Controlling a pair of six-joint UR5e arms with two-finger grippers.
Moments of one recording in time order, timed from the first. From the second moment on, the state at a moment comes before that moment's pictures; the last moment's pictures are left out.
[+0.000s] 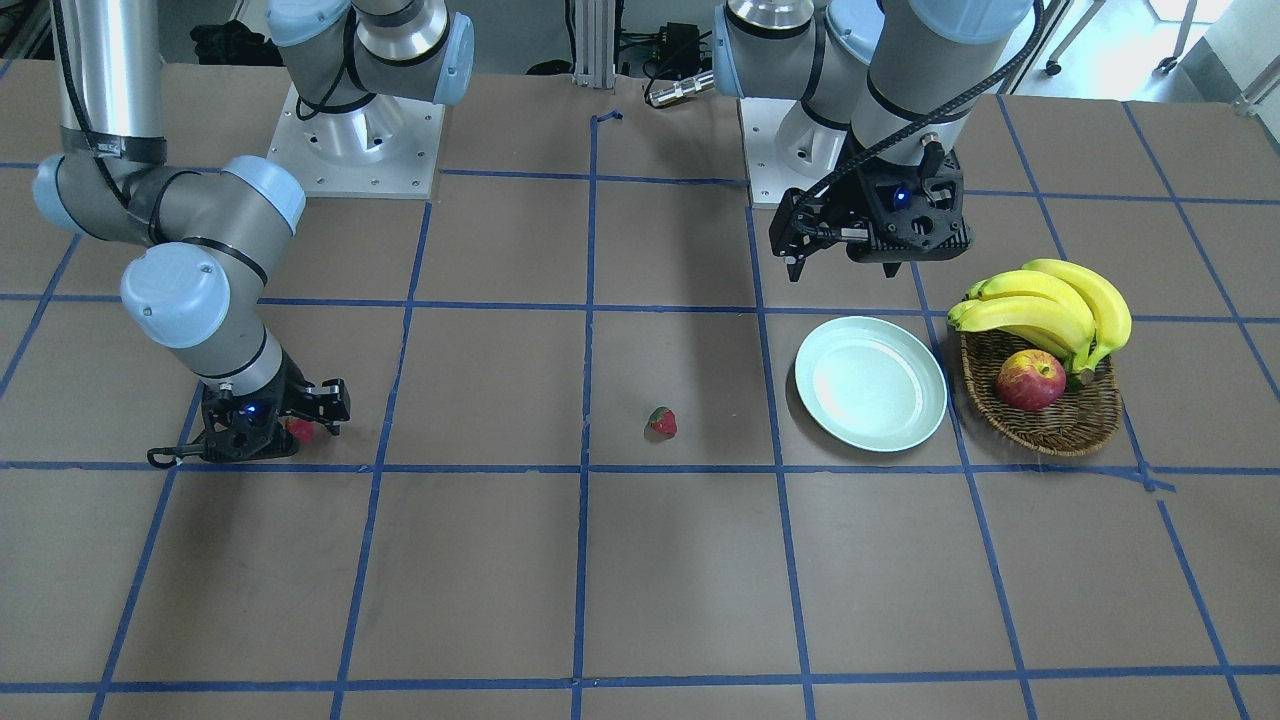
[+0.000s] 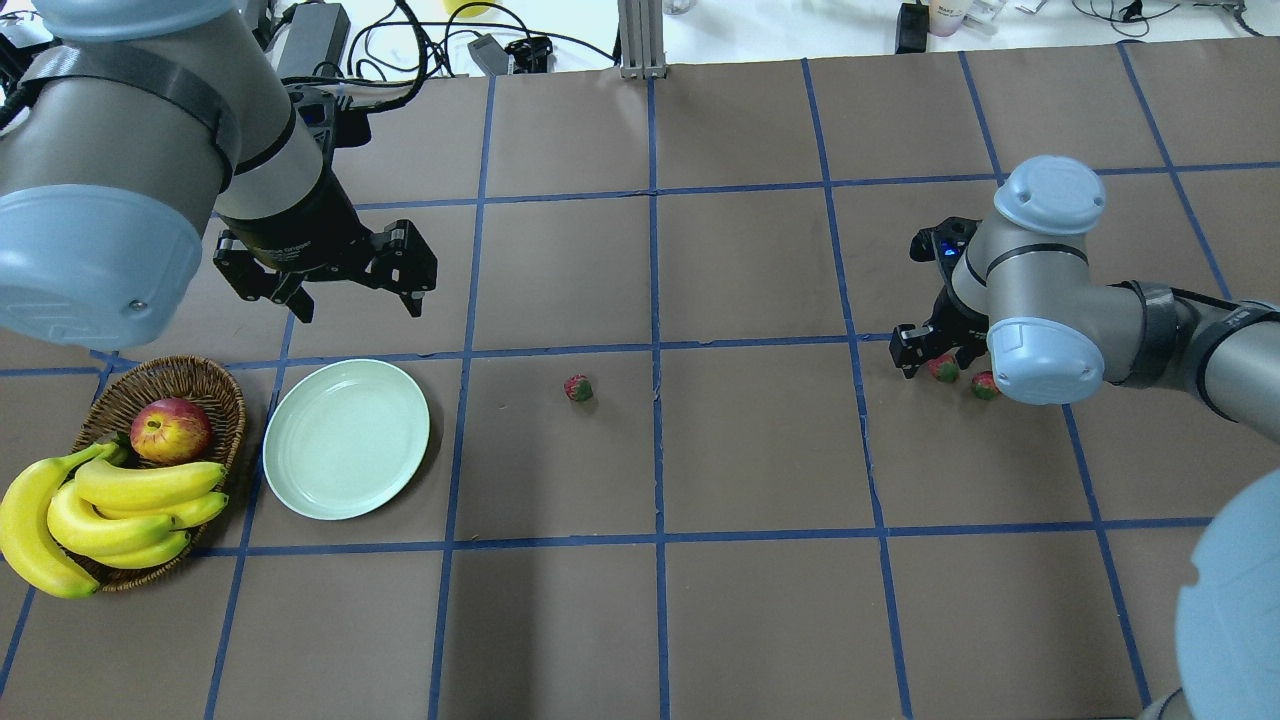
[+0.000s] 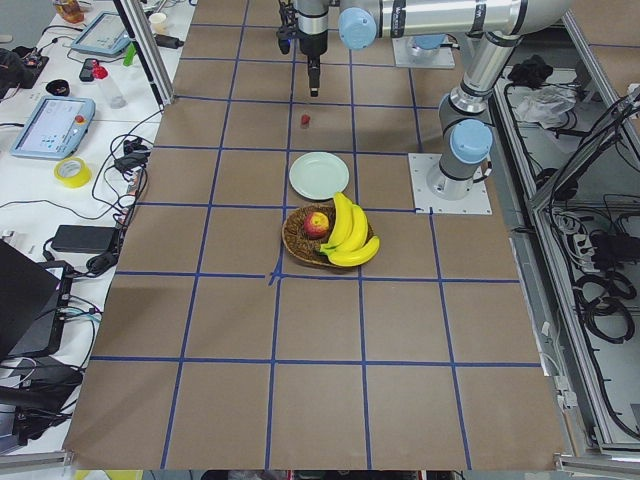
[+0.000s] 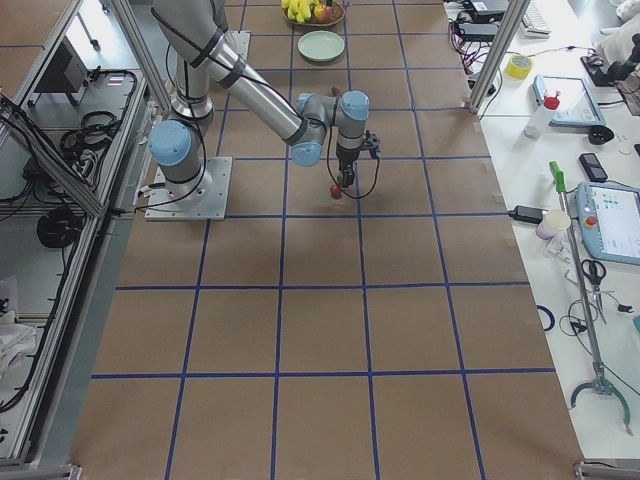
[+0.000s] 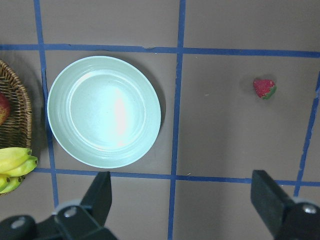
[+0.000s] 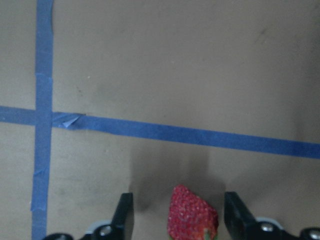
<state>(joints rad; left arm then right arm) -1.60 -1.53 -1.73 -1.47 1.62 -0.08 1.38 -1.24 2.07 -2.37 -1.59 -0.33</state>
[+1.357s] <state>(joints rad) -1.60 -1.53 -1.74 -1.47 1.62 -0.08 1.97 -1.23 1.95 -2.27 -1.51 0.61</state>
